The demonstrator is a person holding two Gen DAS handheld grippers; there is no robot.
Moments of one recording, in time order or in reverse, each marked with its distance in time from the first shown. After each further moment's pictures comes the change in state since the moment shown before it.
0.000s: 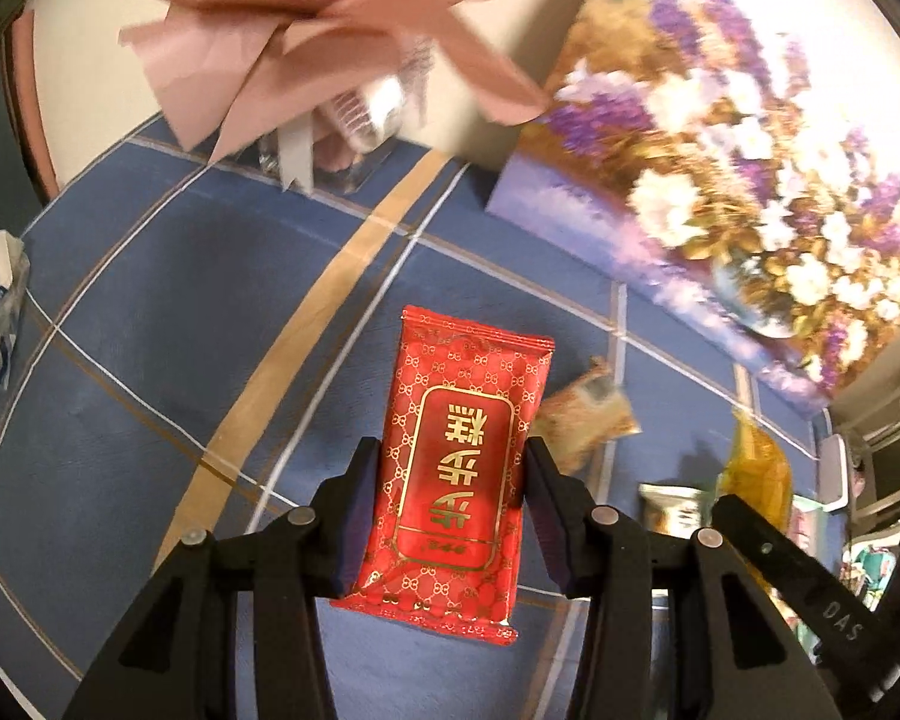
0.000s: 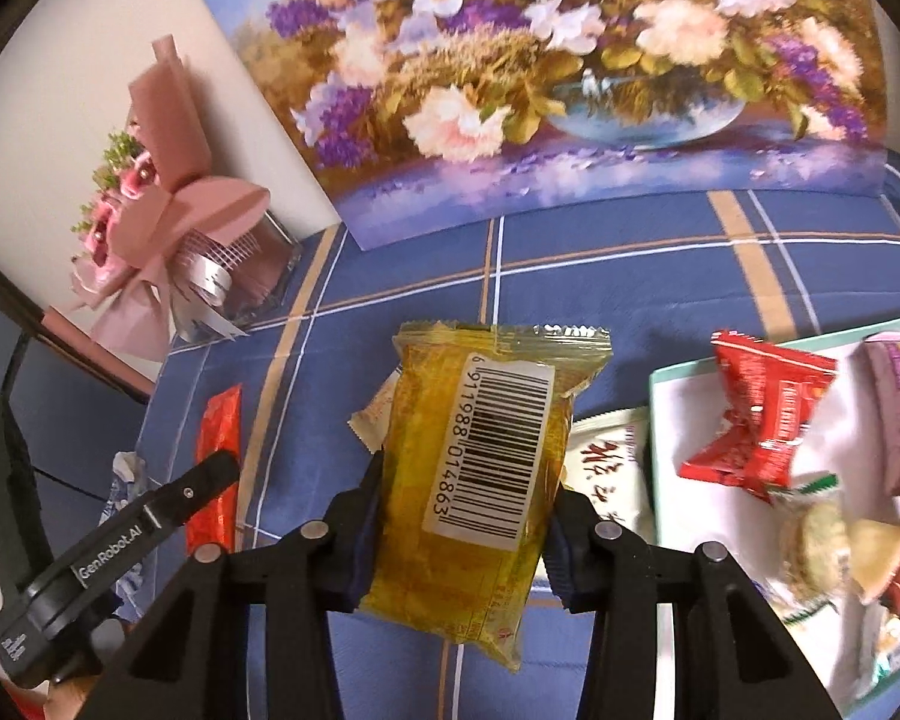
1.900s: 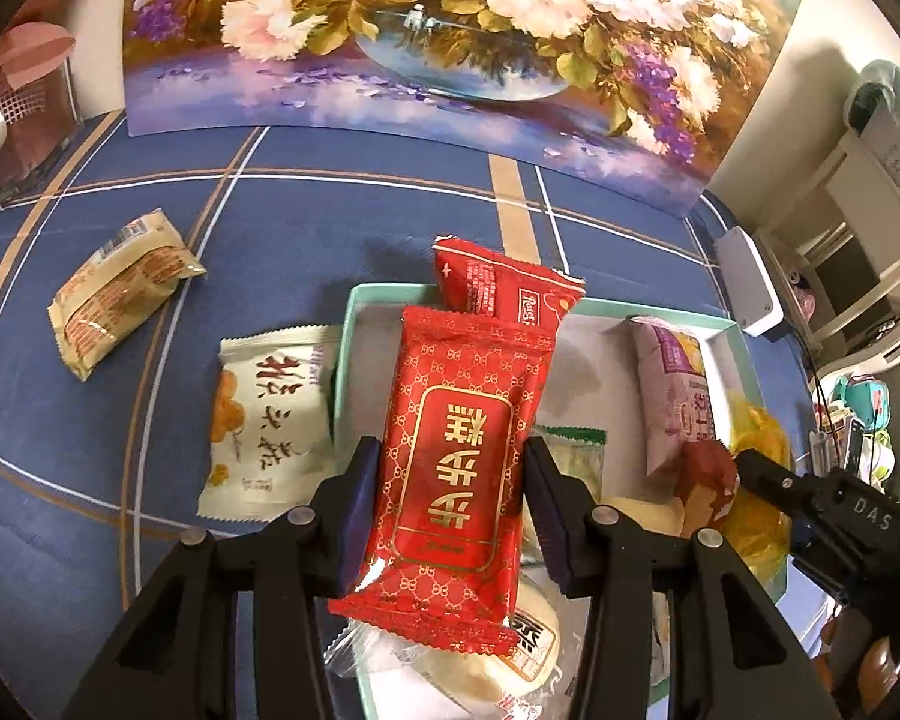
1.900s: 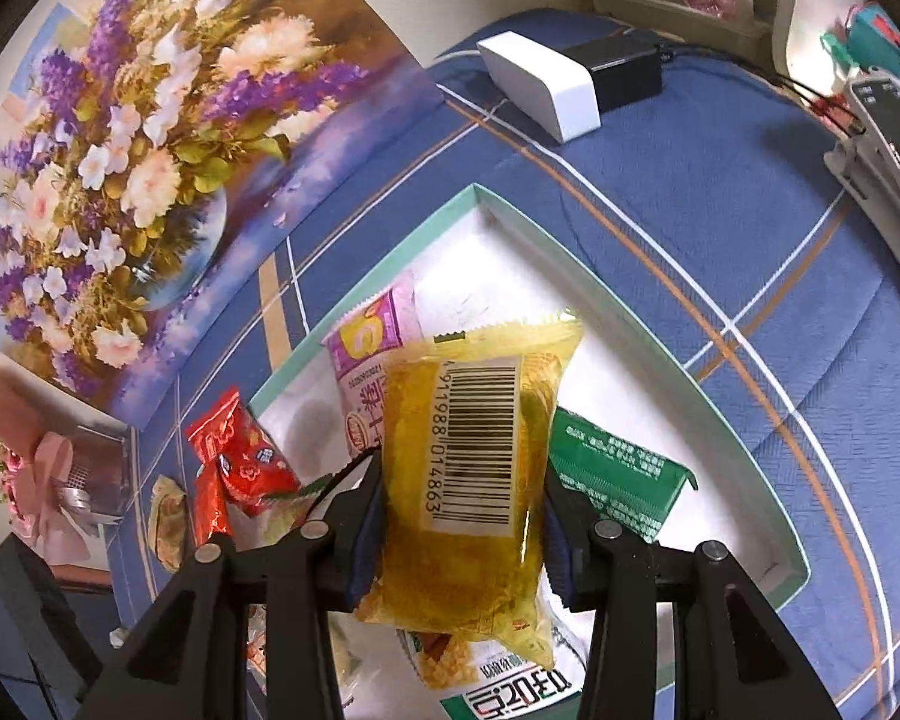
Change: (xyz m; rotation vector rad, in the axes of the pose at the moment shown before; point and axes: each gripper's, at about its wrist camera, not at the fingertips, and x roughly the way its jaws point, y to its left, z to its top) left arm 0.063 -0.226 -0.106 0.320 0.169 -0.145; right arm -0.093 -0.270 -0.035 0.538 -0.040 -0.189
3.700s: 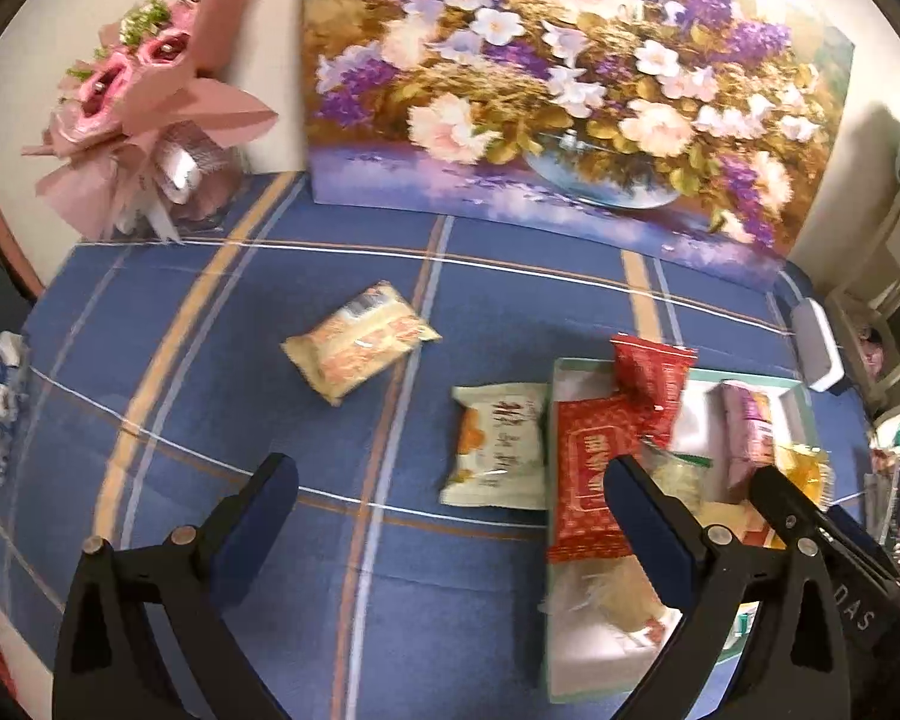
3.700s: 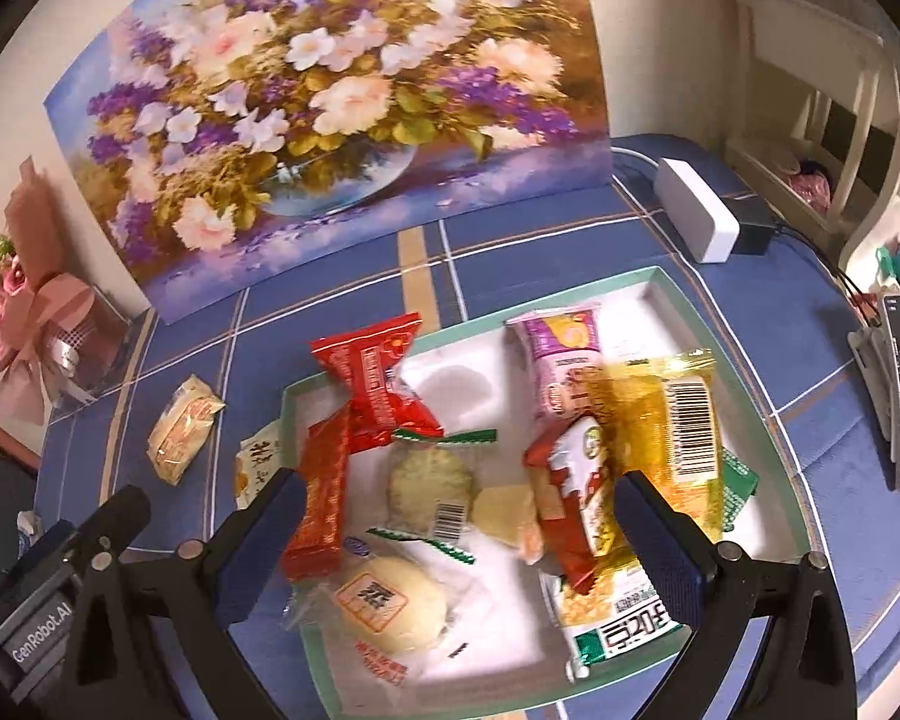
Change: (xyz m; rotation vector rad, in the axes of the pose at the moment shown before) left arm -0.102 0.049 -0.010 -0.054 -0.146 0.293; right arm -0.033 0.119 -0.064 -0.365 -0.125 -0.089
